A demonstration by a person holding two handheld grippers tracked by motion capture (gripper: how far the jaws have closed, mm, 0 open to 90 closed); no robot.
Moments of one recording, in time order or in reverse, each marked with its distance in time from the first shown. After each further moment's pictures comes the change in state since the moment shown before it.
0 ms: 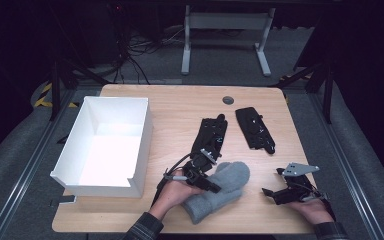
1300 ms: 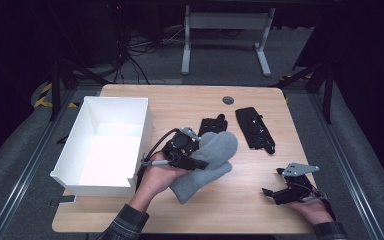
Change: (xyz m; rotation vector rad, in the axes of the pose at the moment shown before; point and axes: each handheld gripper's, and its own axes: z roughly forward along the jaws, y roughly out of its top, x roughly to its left) left arm -0.022 0.011 -0.105 -0.165 0.190 -0.010; right arm 0.000 0.000 0.000 0.001 0.000 0.002
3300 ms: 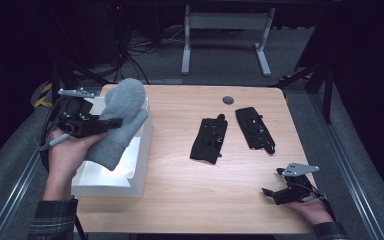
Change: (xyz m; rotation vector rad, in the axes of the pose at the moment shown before) left arm 0.064 -0.068 -0.201 -0.242 0.362 -0.295; right arm 0.000 0.000 0.000 0.000 -0.001 0.001
